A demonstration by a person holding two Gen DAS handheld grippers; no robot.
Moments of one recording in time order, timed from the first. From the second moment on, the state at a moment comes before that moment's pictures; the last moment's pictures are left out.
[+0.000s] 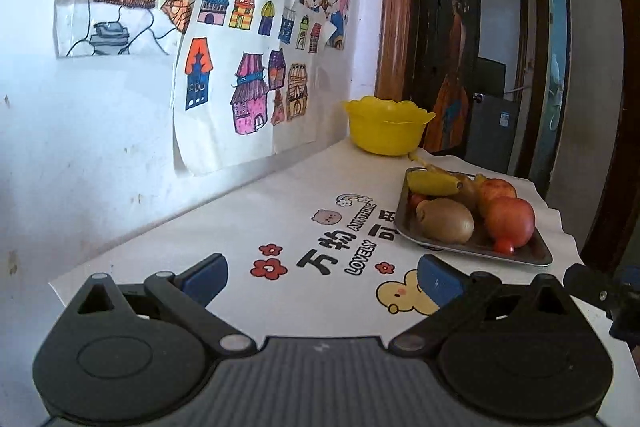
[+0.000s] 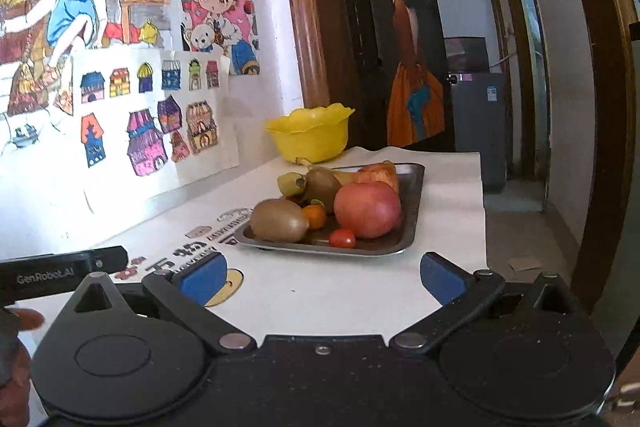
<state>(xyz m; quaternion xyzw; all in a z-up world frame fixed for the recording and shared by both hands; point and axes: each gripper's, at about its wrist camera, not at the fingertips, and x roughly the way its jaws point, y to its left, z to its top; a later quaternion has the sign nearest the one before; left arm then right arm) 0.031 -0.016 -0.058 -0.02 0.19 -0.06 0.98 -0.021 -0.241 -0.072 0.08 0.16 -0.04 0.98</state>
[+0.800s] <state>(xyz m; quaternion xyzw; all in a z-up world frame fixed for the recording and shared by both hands) 0.028 -0.013 -0.063 -0.03 0.20 -0.05 0.98 -0.019 -0.239 -0.078 0.07 0.16 -0.04 0.98</state>
